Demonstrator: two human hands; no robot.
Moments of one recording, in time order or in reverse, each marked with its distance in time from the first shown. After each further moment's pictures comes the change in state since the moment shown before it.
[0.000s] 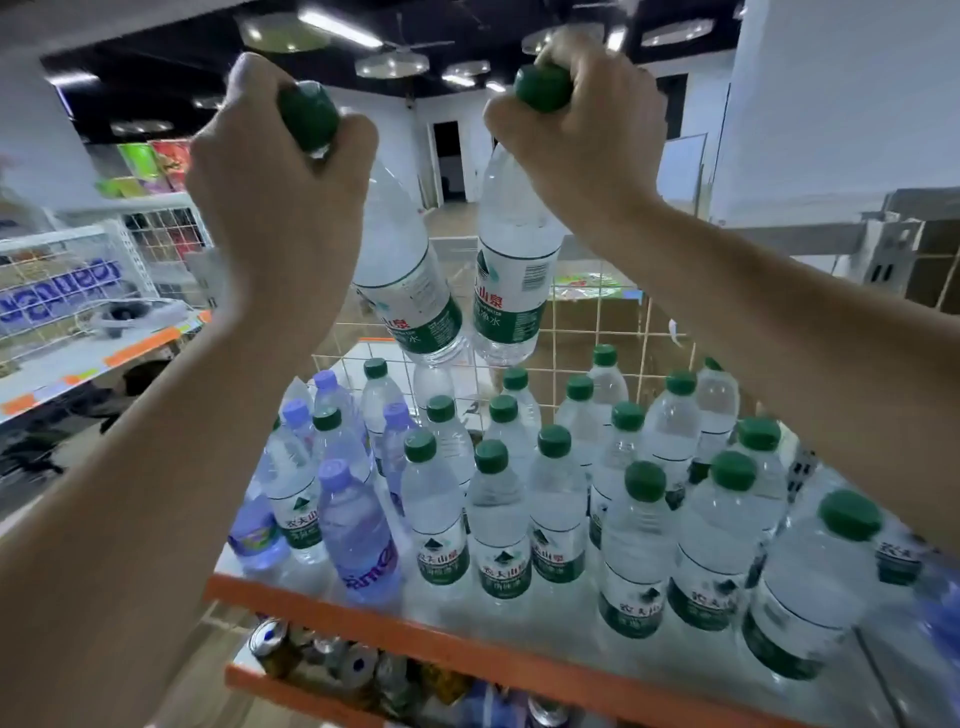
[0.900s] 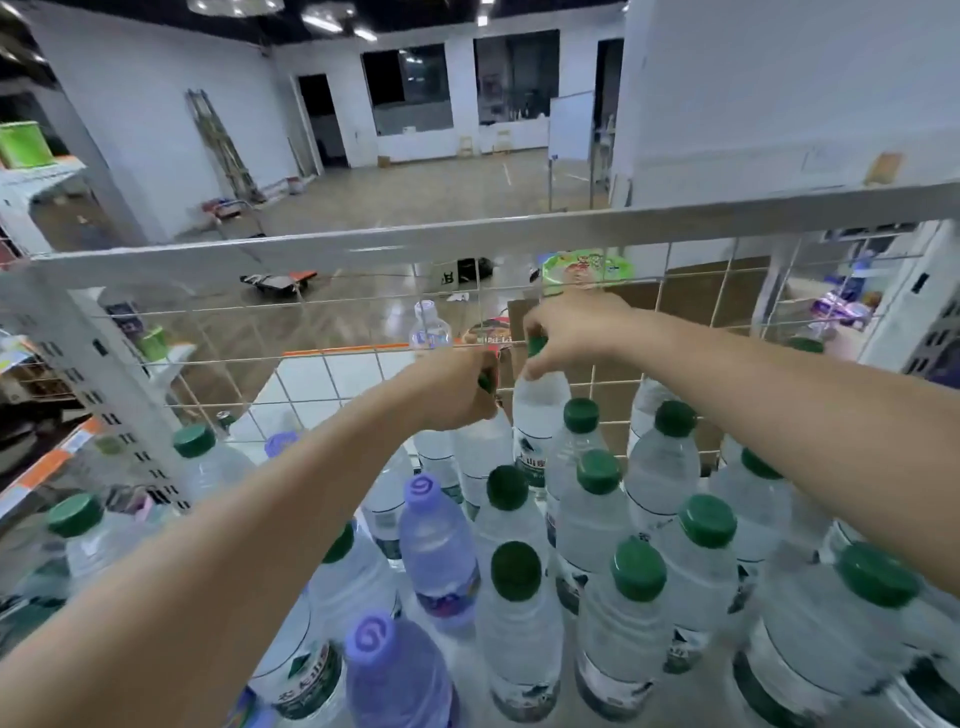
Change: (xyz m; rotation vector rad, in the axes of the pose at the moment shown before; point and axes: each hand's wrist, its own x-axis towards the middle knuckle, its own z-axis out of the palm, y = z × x) left_hand -0.061 -0.147 0.179 0.078 -1.538 0.154; right_hand -0.024 0.140 0.169 -0.712 -1.110 0.239
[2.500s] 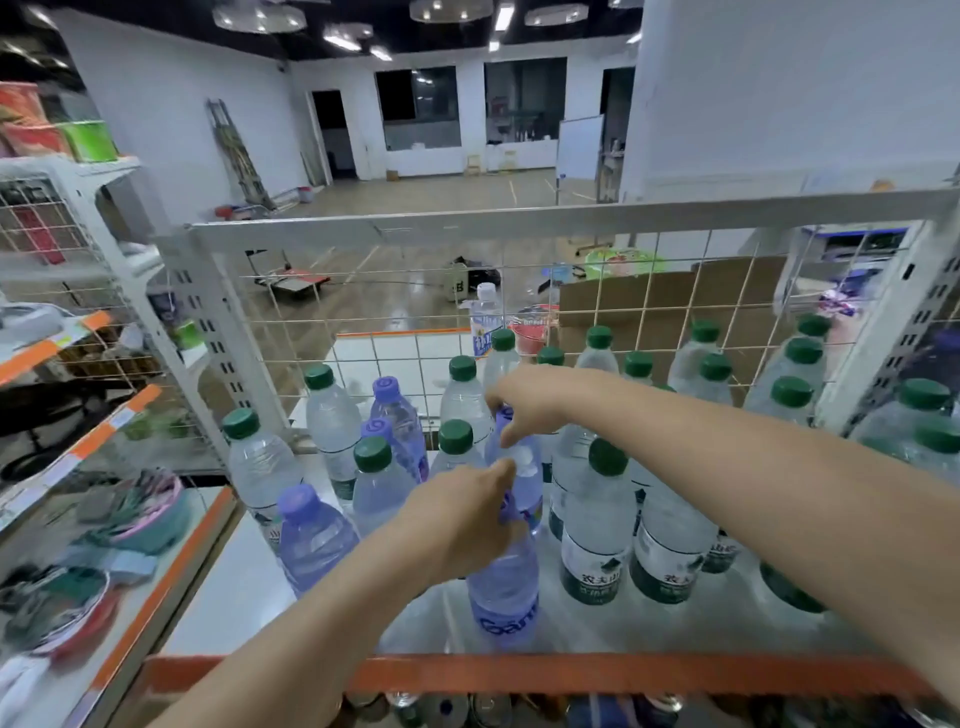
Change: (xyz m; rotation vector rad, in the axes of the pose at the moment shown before) left_hand -0.183 -0.041 0.063 0.017 -0.062 -0.017; right_hand -0.054 -0.153 0.050 -0.099 -0.203 -0.186
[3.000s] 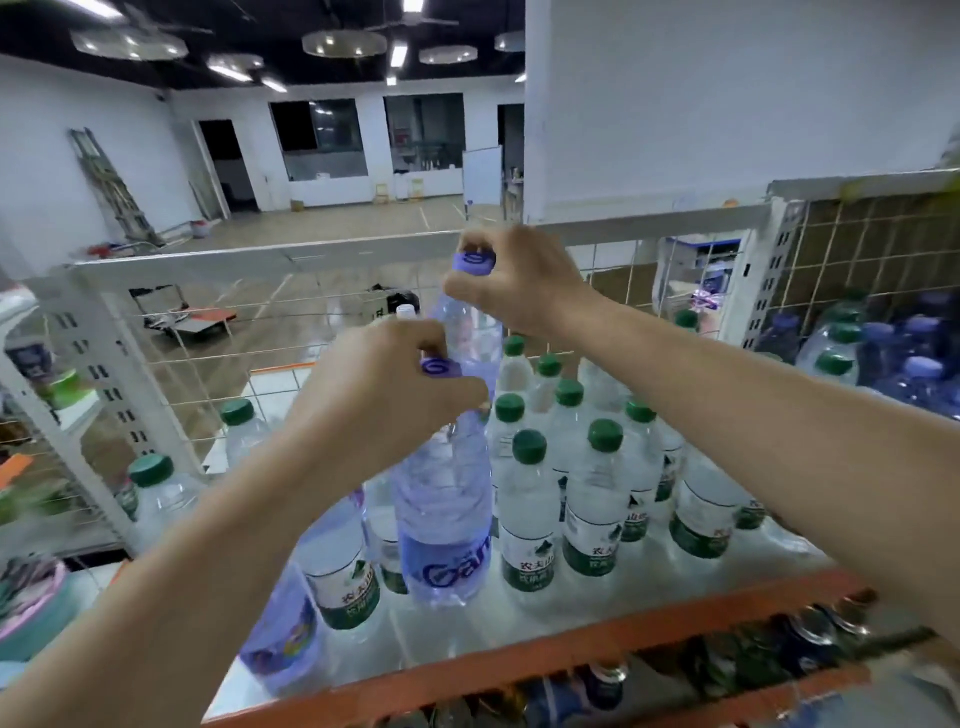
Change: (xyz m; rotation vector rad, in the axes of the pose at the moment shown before) left_hand -0.044 0.038 -0.105 -0.313 0.483 0.046; right_hand -0.088 0.011 -0.074 0.330 0.971 0.121
